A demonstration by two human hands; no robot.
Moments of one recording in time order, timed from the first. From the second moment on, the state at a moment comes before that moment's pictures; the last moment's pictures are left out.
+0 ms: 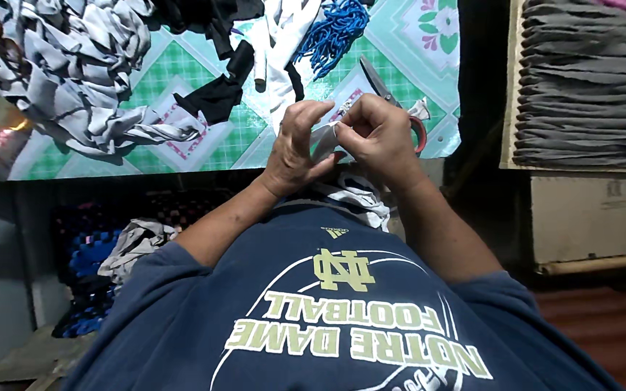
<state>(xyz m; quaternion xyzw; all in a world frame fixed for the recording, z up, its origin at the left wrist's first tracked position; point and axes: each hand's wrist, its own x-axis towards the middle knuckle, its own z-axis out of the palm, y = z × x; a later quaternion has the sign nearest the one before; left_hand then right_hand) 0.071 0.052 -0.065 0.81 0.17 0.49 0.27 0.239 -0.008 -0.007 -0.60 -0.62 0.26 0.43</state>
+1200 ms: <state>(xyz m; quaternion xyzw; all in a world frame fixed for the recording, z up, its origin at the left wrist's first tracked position) 0.047 0.054 -0.020 0.69 0.19 0.32 0.63 0.237 -0.007 0.001 -0.52 -0.60 0.41 0.46</state>
